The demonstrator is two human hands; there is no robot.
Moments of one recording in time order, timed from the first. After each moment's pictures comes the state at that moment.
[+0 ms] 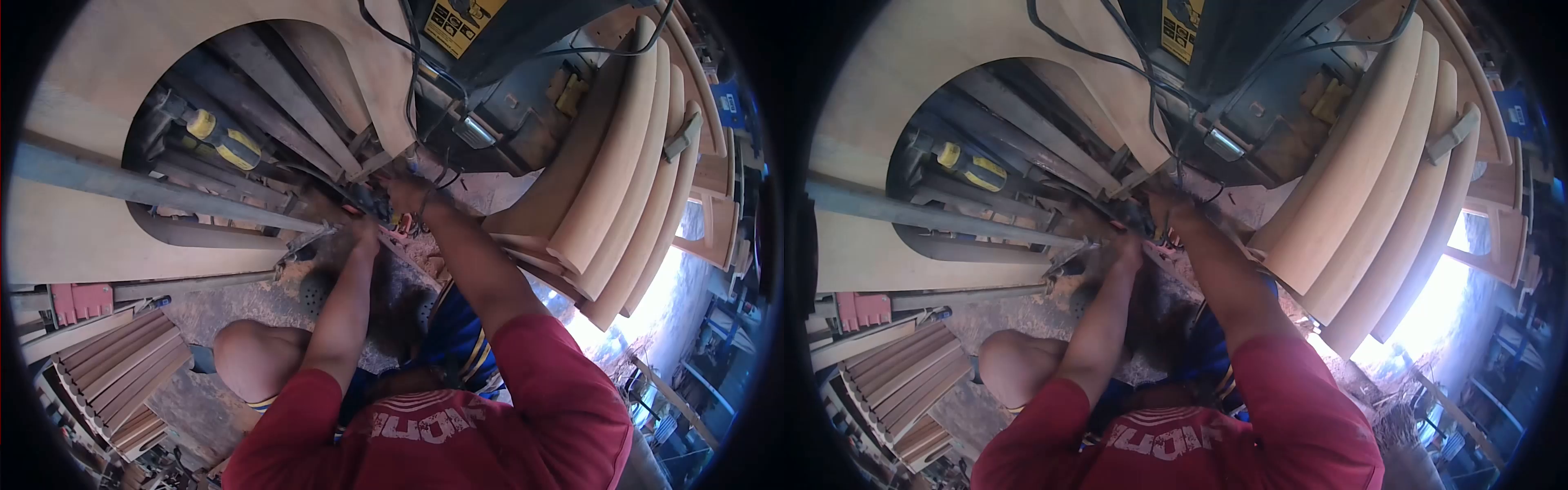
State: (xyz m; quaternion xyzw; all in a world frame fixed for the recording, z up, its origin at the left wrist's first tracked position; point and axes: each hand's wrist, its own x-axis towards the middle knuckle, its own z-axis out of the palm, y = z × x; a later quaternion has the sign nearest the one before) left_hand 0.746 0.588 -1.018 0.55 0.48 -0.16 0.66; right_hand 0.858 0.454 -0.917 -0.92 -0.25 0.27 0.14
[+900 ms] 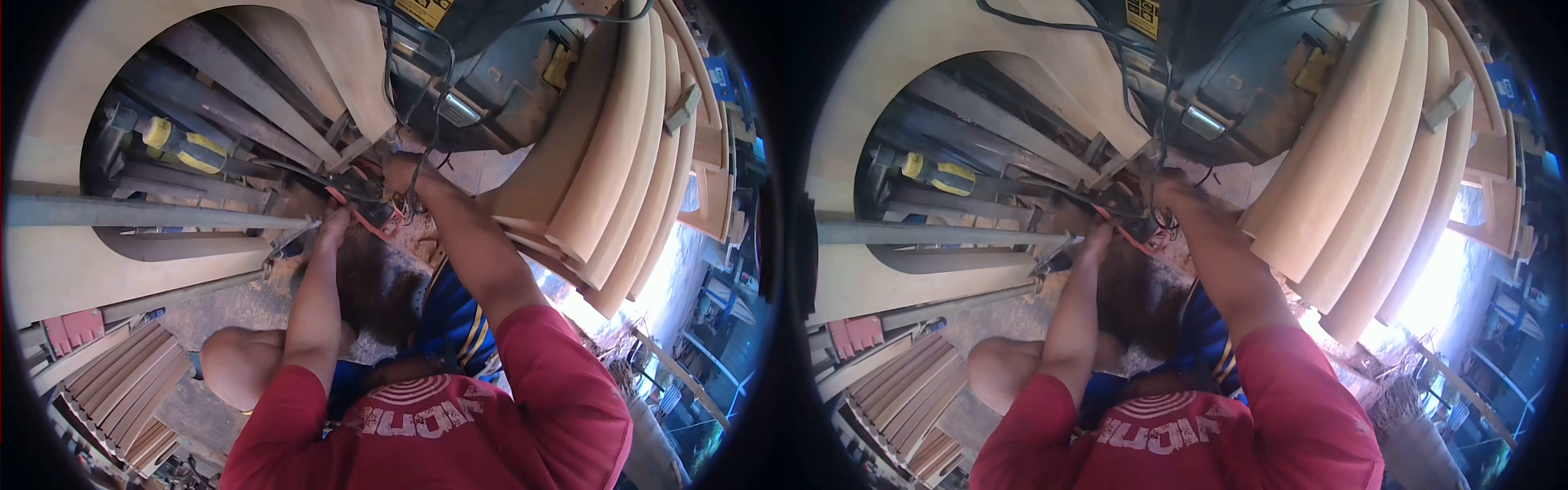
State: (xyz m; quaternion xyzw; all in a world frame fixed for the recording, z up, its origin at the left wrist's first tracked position) left_hand 0.758 0.644 -0.990 0.58 0.33 -0.31 0.68; right_hand 0.880 0.441 -0.887 -0.87 -0.11 0.47 0.09
